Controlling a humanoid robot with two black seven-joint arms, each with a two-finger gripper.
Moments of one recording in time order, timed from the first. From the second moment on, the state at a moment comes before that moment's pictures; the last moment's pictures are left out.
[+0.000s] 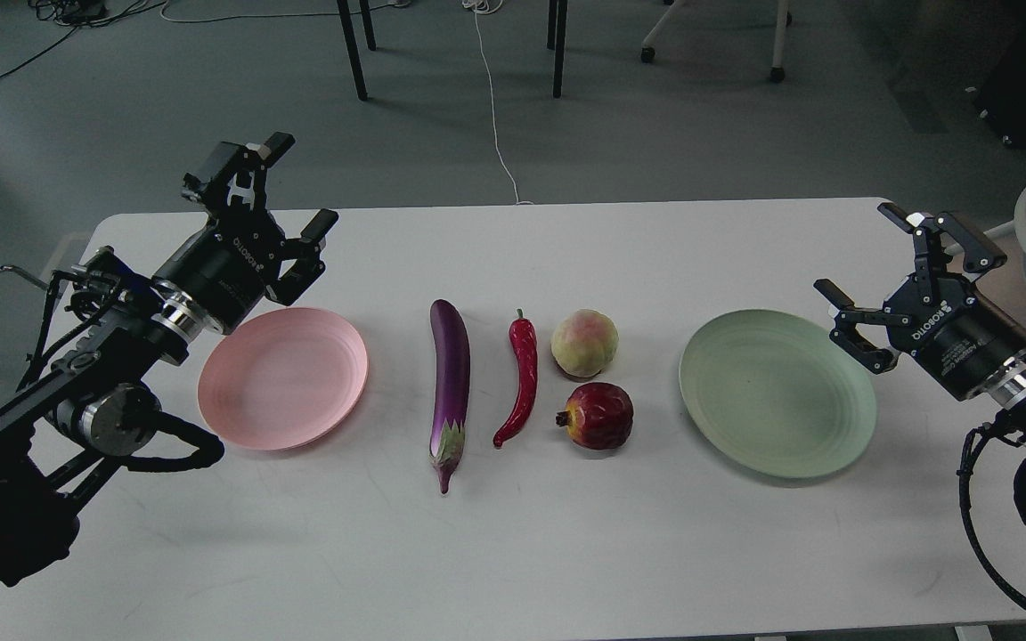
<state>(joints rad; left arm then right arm) -0.42 0.51 -0.87 -1.28 0.43 -0.19 -0.34 0.46 -0.86 0.50 1.21 -0.02 0.49 0.49</state>
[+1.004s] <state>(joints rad) -0.38 0.55 -0.98 -1.29 0.42 -0.26 -0.39 1.55 -0.59 -0.33 1.10 -1.42 0.49 0.49</state>
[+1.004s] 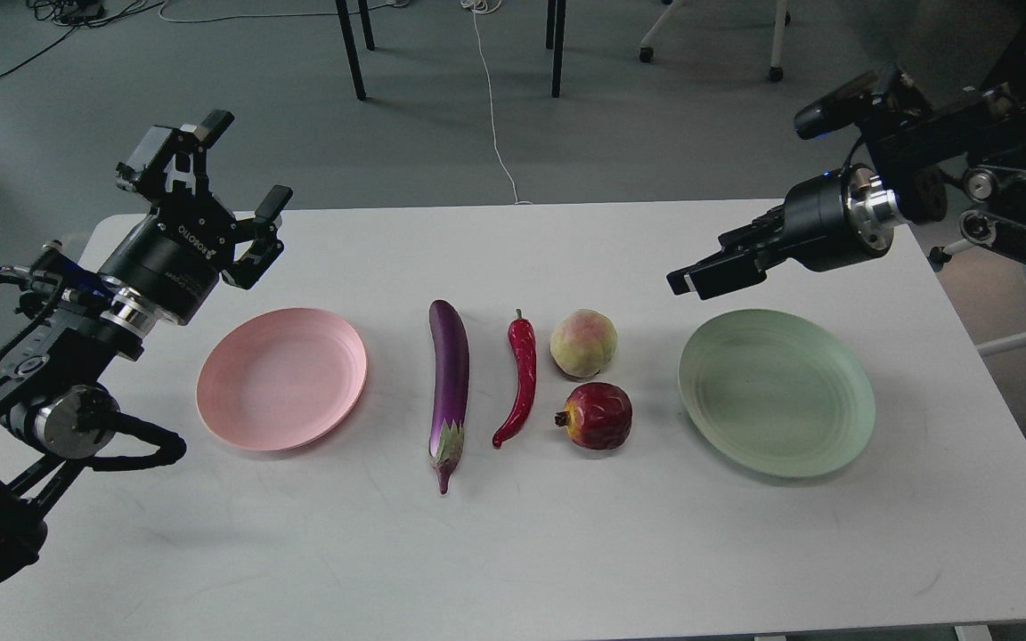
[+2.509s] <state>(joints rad) -0.37 0.56 -1.04 -1.31 0.42 -0.26 -0.39 1.35 -0.01 -0.57 0.56 -1.41 0.28 0.49</state>
